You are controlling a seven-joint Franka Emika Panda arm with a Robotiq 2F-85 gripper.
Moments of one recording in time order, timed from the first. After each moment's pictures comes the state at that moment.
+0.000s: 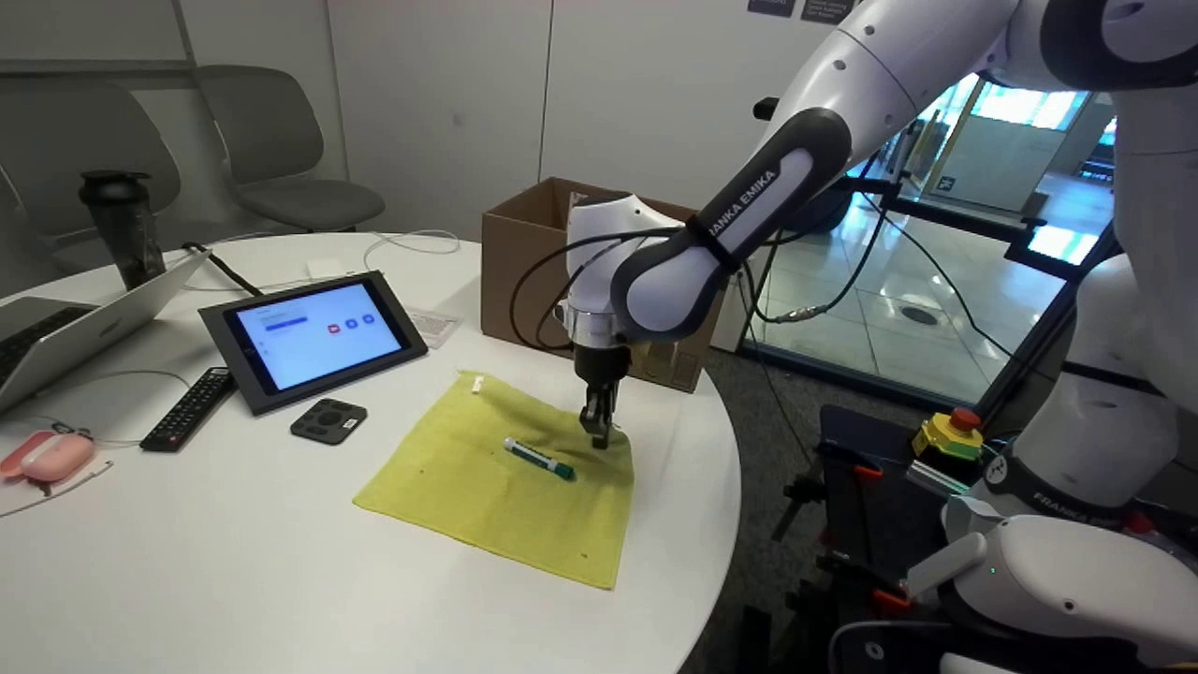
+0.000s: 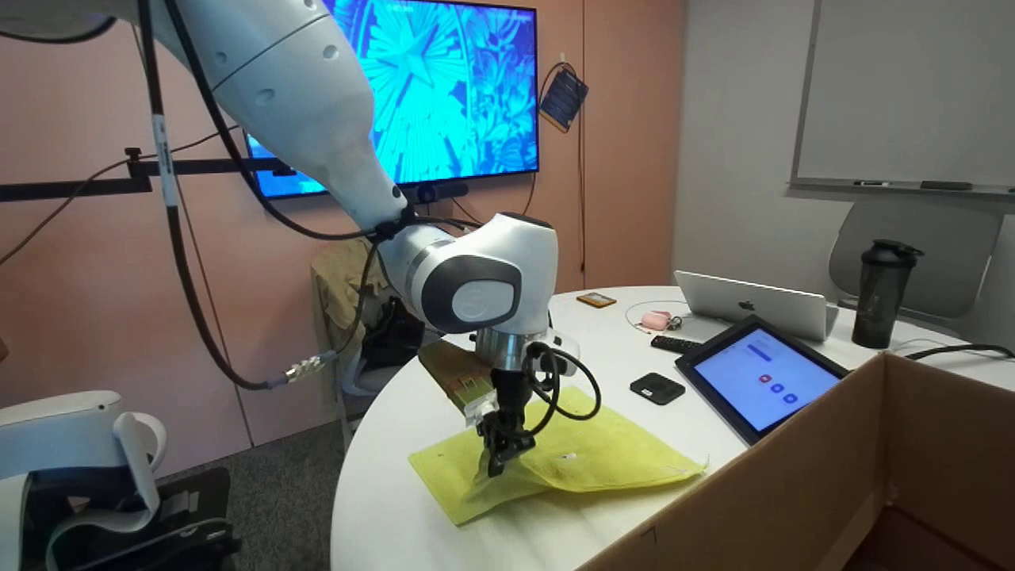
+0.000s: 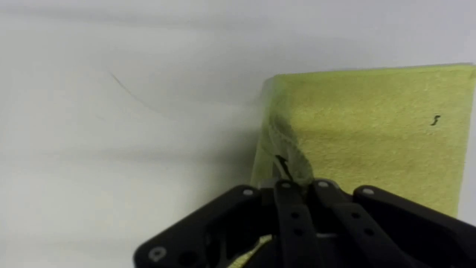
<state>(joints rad) 0.08 0.54 0.06 -2.04 0.03 2.43 -0.03</state>
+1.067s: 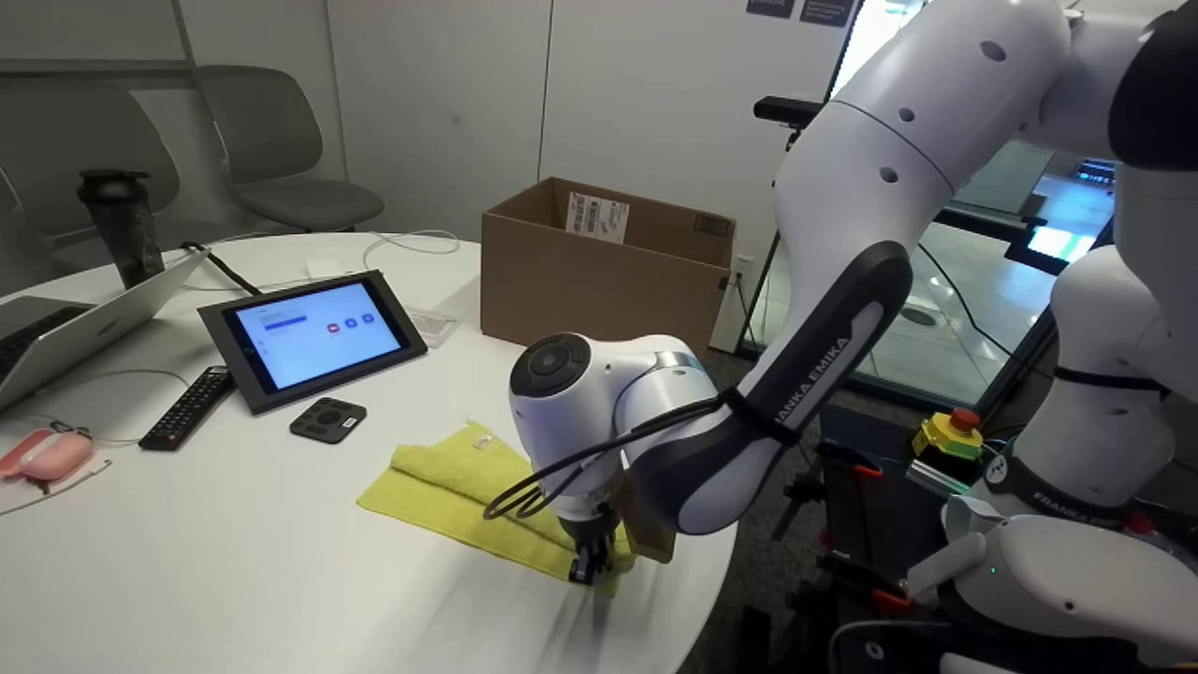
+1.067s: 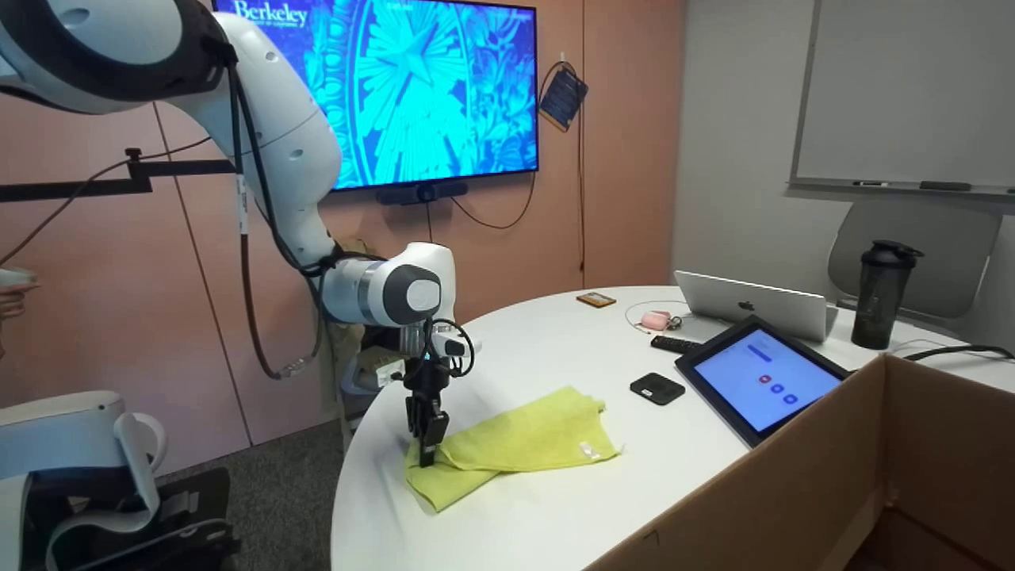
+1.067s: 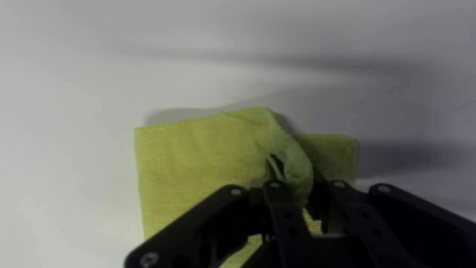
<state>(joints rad) 0.48 0.70 0.00 -1.95 -0.21 2.35 0.52</state>
